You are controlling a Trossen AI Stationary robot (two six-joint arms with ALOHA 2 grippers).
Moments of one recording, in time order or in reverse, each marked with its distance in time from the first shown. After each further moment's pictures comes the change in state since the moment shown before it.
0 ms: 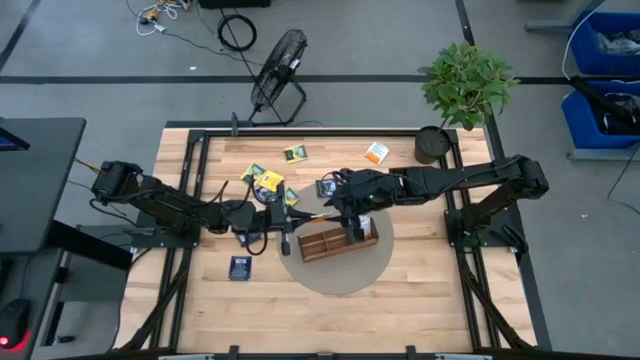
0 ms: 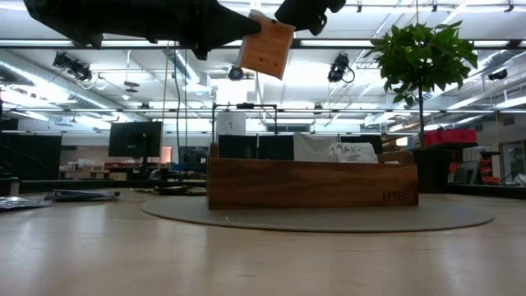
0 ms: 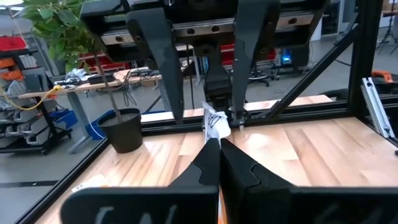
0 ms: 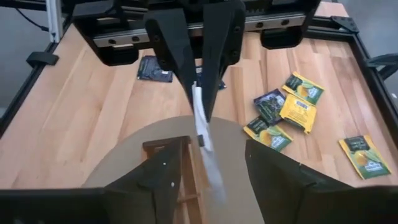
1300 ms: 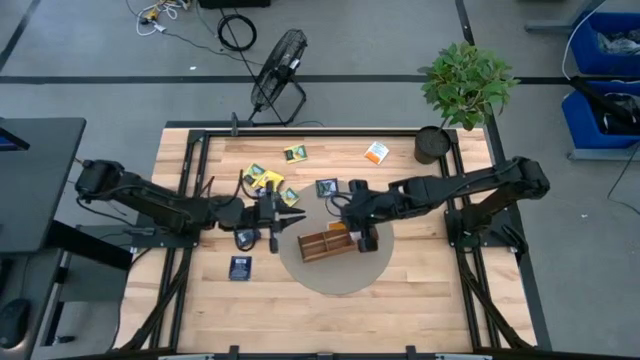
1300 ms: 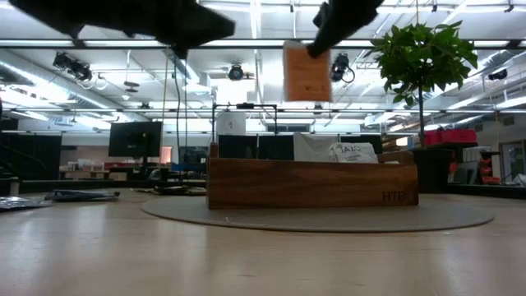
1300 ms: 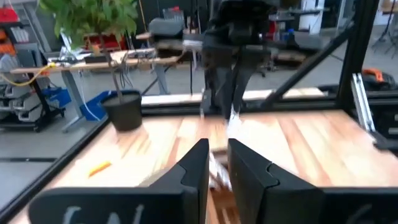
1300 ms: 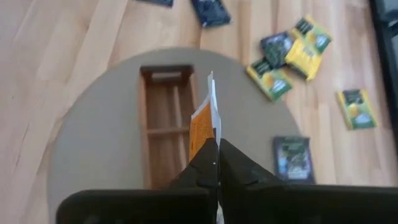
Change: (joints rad) left arm -0.008 -0.203 -0.064 -0.206 -0.001 -0.087; right arm 0.087 -0.009 -0.035 -0.221 0.135 -0.031
